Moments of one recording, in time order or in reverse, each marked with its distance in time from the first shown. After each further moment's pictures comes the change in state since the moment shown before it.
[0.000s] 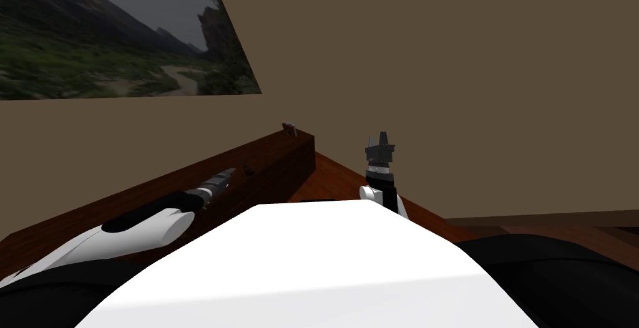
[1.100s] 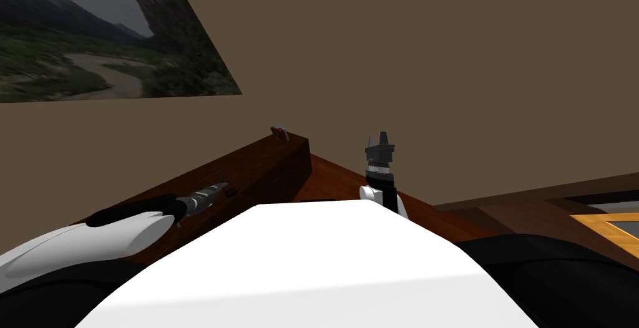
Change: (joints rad) left arm 0.098 0.144 0.064 0.031 0.145 0.290 -0.055; right arm 0.000 0.000 0.000 0.000 0.000 0.000 0.000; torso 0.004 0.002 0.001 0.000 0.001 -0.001
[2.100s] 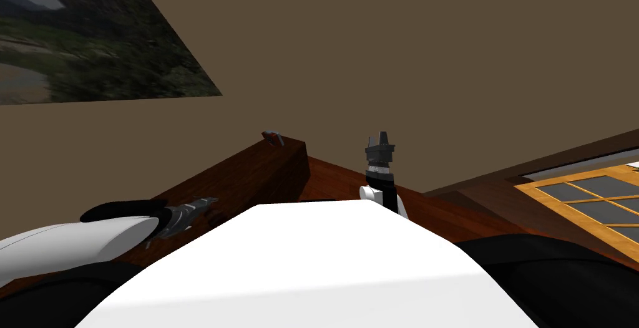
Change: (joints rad) left arm 0.090 0.110 0.042 0.031 0.122 0.221 -0.044; right arm 0.000 0.000 0.000 0.000 0.000 0.000 0.000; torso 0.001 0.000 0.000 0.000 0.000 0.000
